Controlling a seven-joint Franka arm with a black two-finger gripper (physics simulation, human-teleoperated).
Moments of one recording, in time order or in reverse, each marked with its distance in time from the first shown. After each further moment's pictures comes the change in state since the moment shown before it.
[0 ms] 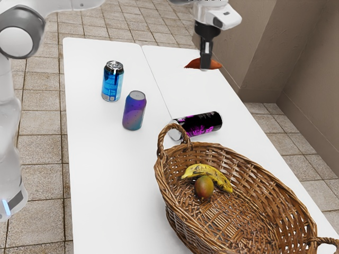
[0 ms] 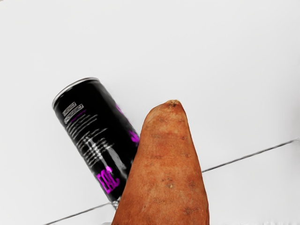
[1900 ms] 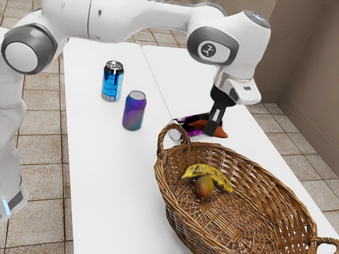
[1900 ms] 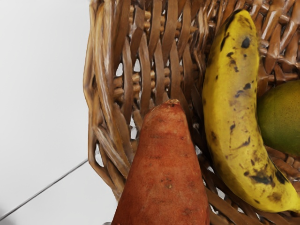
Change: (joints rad) arm -0.139 0.163 -0.133 0.005 -0.001 -0.078 -0.046
